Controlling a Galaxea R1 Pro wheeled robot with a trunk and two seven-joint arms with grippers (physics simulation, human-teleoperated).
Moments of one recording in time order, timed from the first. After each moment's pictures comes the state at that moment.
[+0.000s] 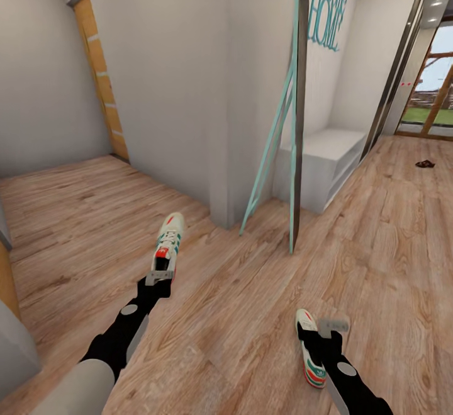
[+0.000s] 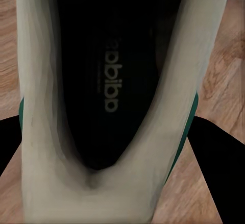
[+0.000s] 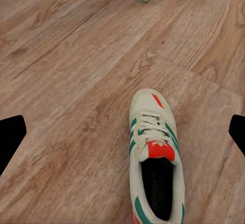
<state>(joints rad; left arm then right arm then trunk) -0.63 -0.02 0.06 -0.62 -0.06 -0.05 -0.07 -0.44 -0.02 -0.17 -0.52 0.08 -0.17 0.00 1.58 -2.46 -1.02</state>
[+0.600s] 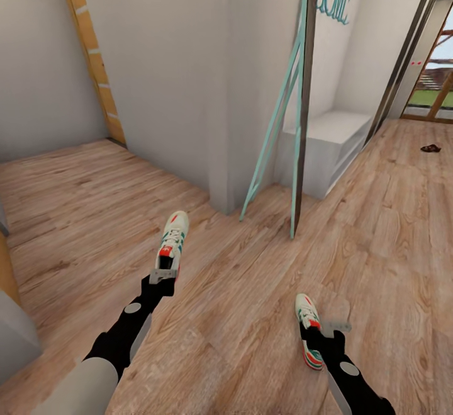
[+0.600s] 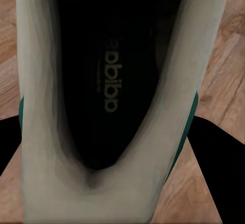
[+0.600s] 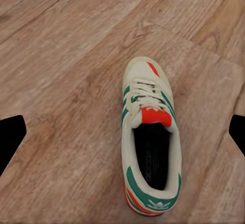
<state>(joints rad) -0.63 -0.03 0.05 -0.63 -0.06 -0.05 -0.07 -0.44 -0.03 -0.17 -0.53 0.08 -0.17 0.00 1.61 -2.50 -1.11</state>
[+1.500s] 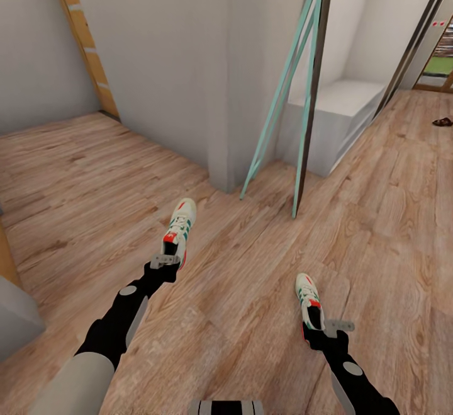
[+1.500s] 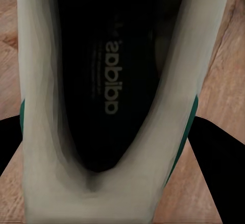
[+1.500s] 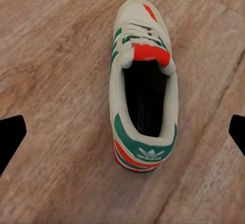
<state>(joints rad) -0.62 -0.02 0.05 -0.84 -0.06 0.12 -0.21 -0.44 -0.05 -0.17 -0.53 0.08 -0.17 0.00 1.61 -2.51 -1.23</state>
